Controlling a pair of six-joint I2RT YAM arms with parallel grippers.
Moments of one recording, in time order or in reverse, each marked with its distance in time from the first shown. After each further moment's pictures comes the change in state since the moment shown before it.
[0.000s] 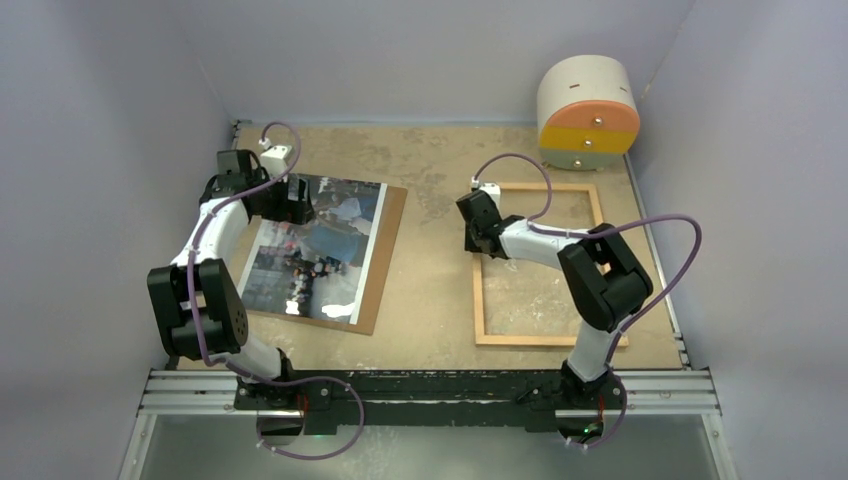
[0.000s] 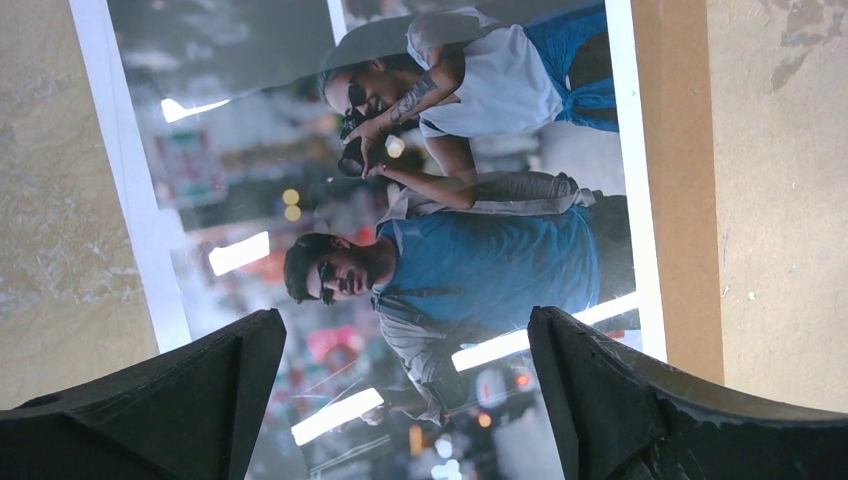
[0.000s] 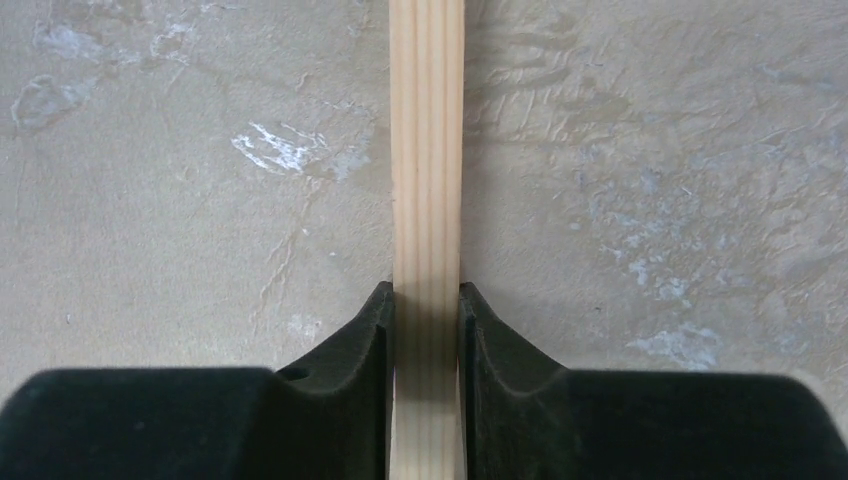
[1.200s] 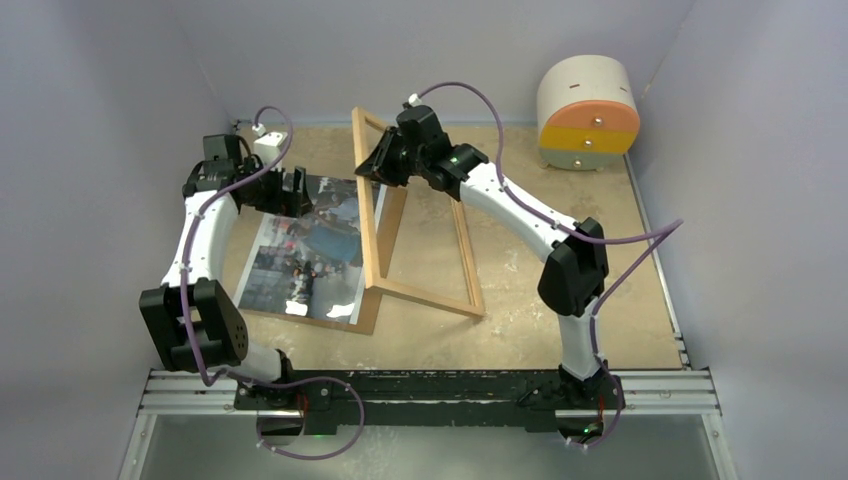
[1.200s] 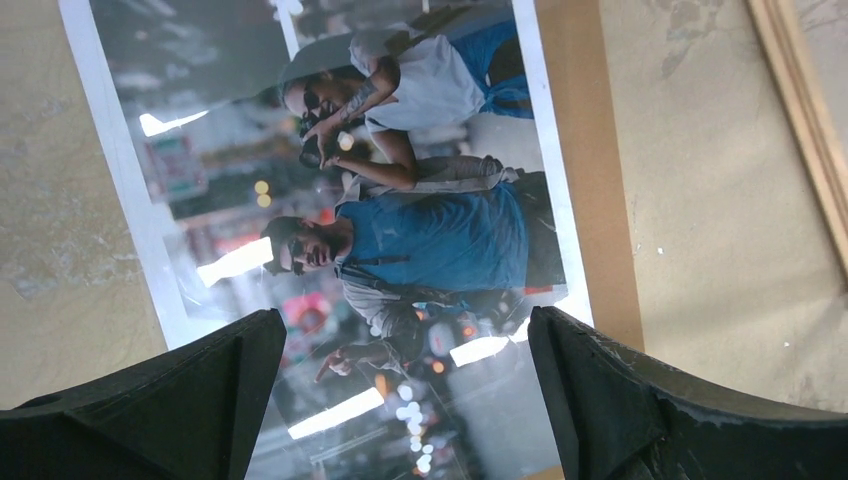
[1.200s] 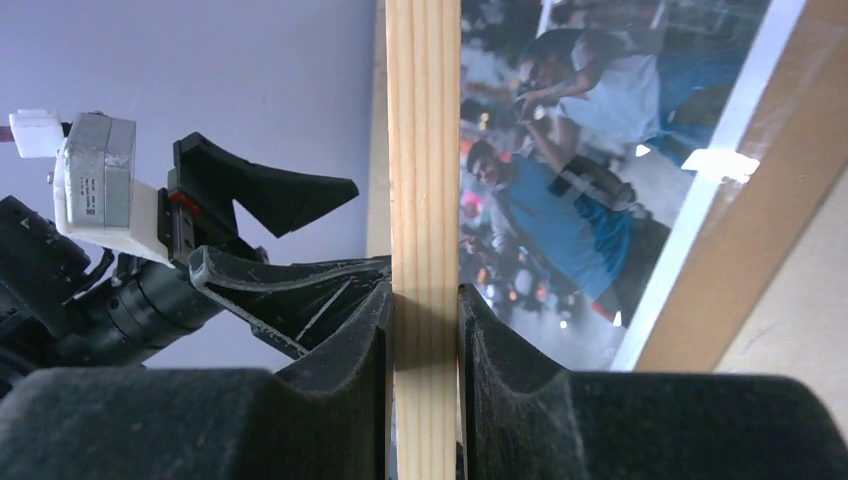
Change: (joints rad) left arm 0.000 -0.066 0.142 -0.243 0.058 0.023; right arm 0.164 0.217 0.948 -0.292 -0.459 0.484
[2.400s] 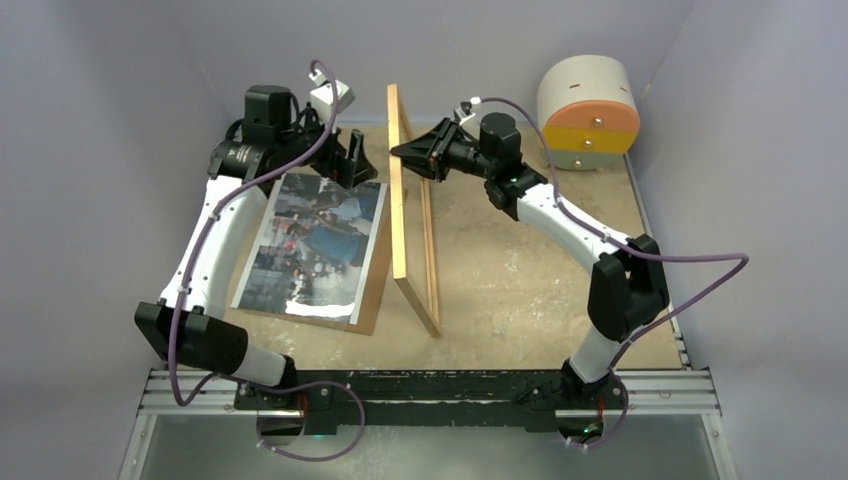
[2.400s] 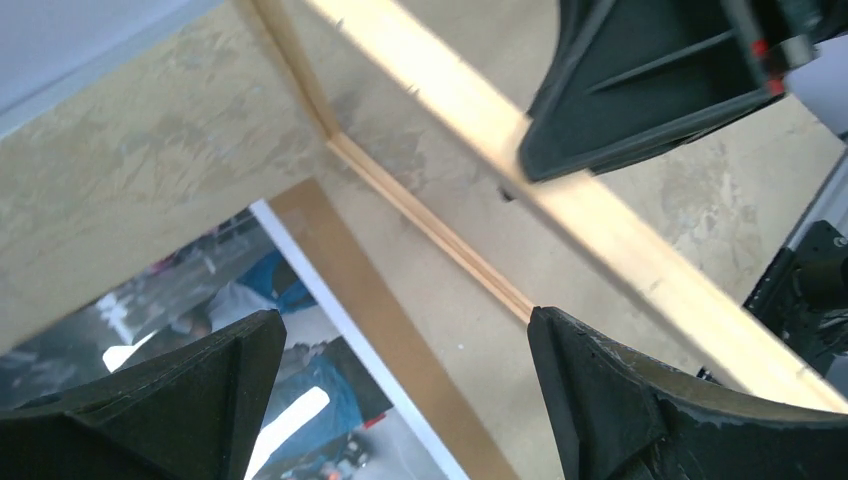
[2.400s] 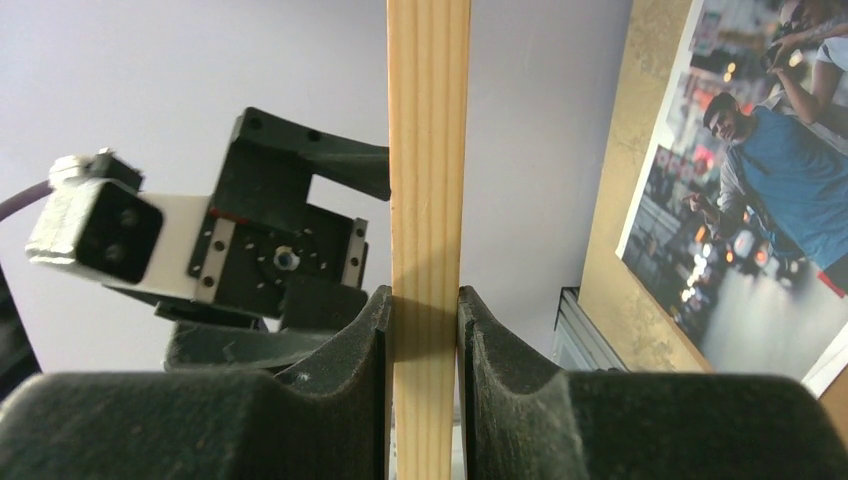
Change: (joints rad) left arm -0.346 -0.027 0.354 -0.055 0.106 -0.119; right arm -0.212 -0.292 -0.549 0.684 -0.466 0.449
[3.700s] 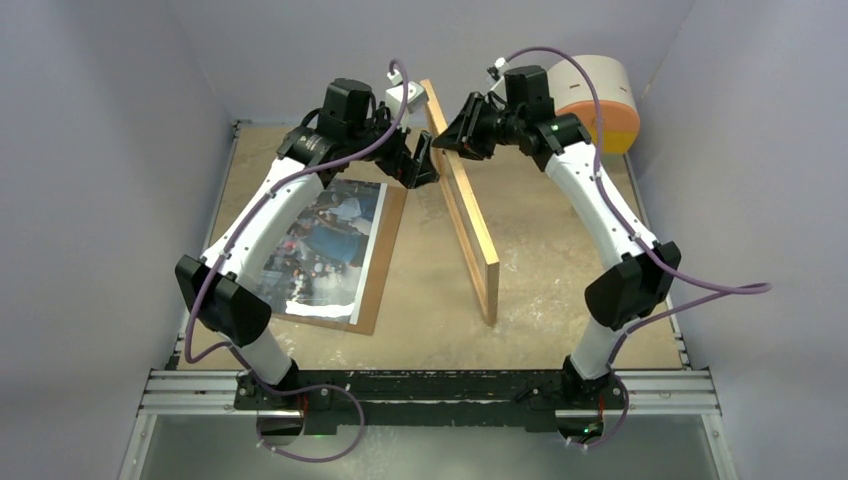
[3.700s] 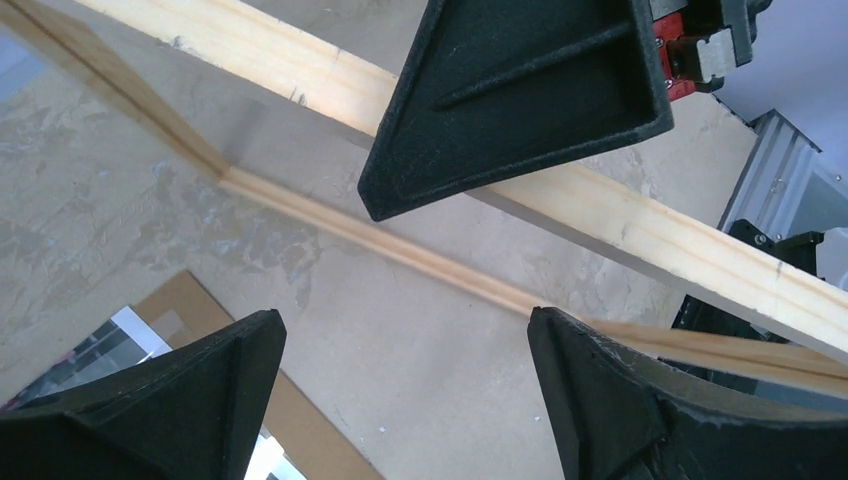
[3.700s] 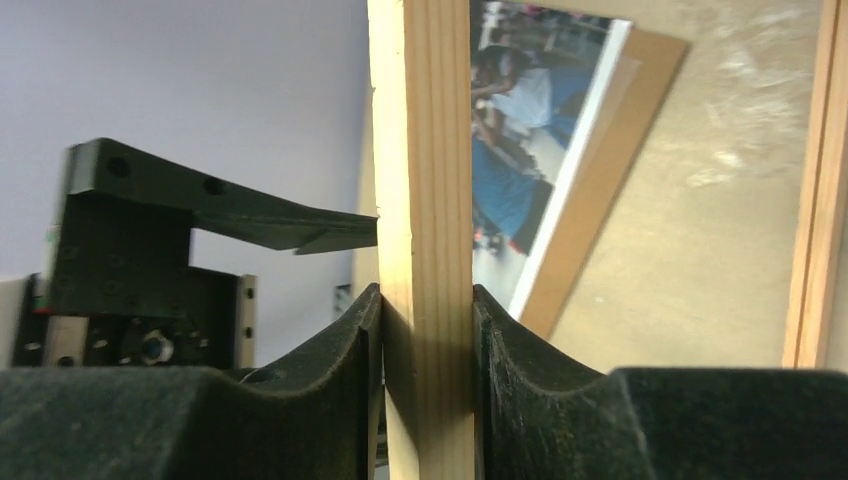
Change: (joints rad) left arm -0.322 0.215 0.190 0.078 -0.083 -0.135; right arm -0.142 0.035 0.467 -0.876 0.082 -0.613
